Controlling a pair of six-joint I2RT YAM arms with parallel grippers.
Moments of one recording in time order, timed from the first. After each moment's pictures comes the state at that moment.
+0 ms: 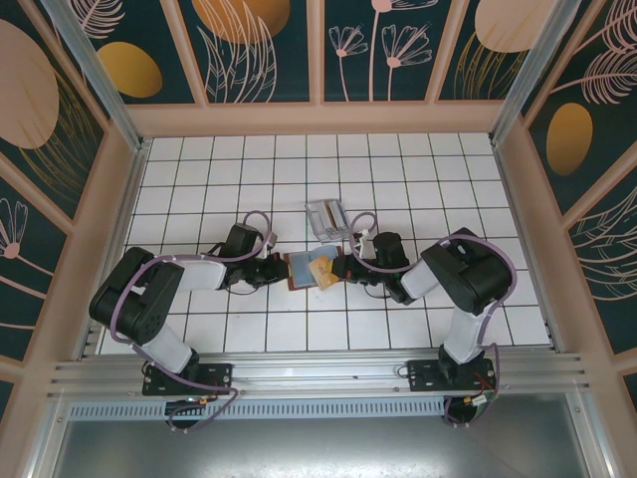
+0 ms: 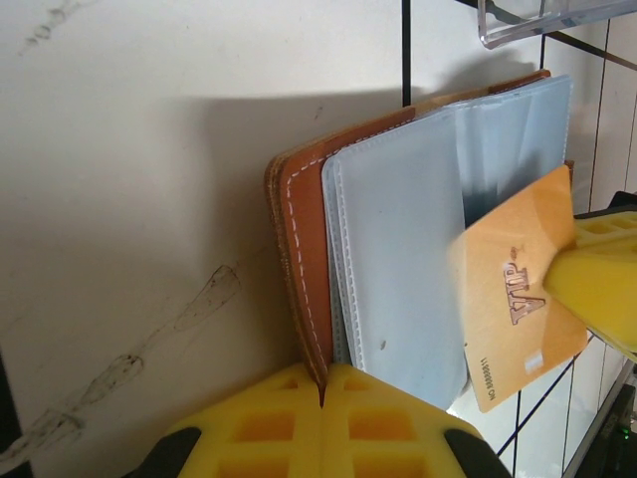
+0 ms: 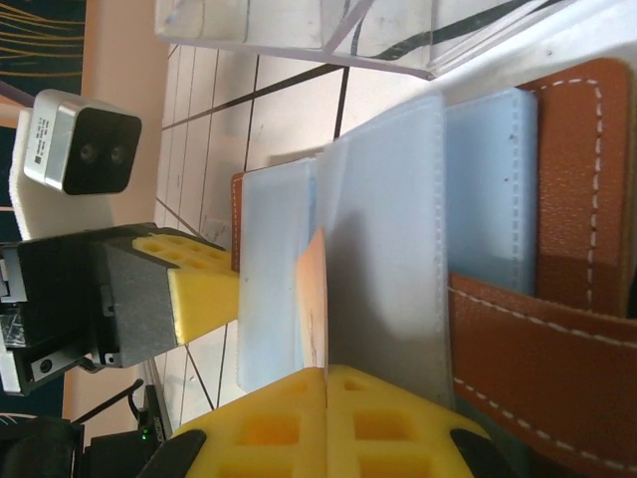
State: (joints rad) left arm -0.46 1.63 0.58 0.11 0.54 -0.69; right arm 0.57 1.83 0.45 0.87 -0.63 0.91
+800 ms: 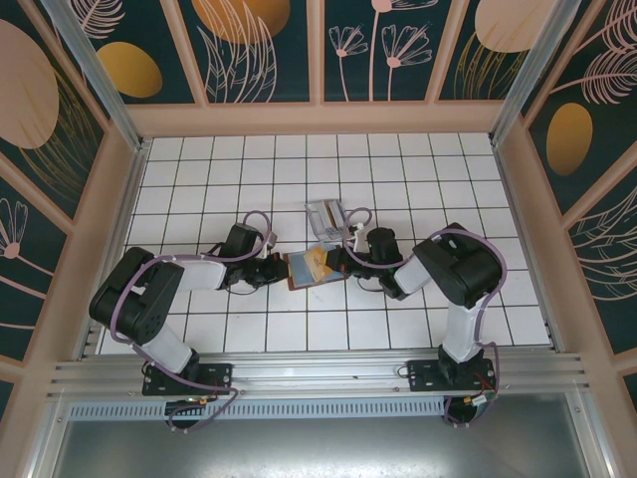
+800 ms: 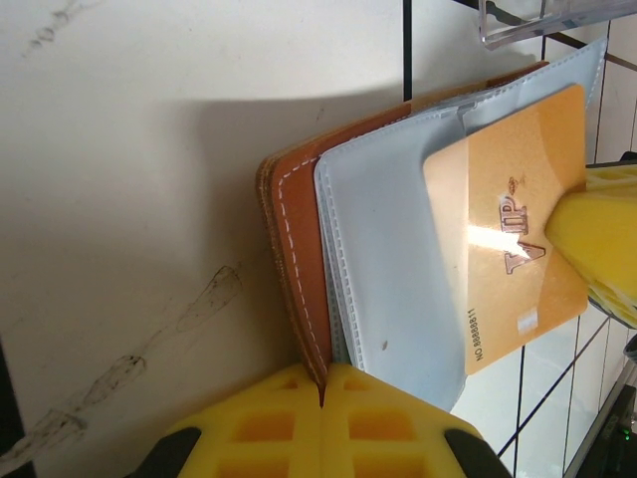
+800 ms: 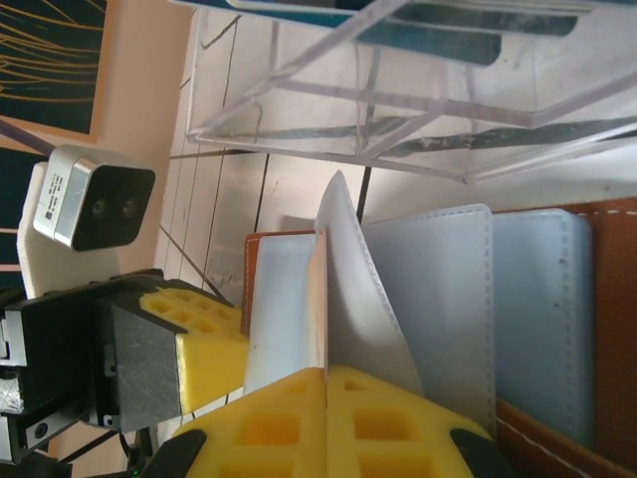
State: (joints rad) left arm -0.46 1.63 0.58 0.11 0.54 -0.69; right arm 0.60 1.89 0.52 0.92 -0.57 0.92
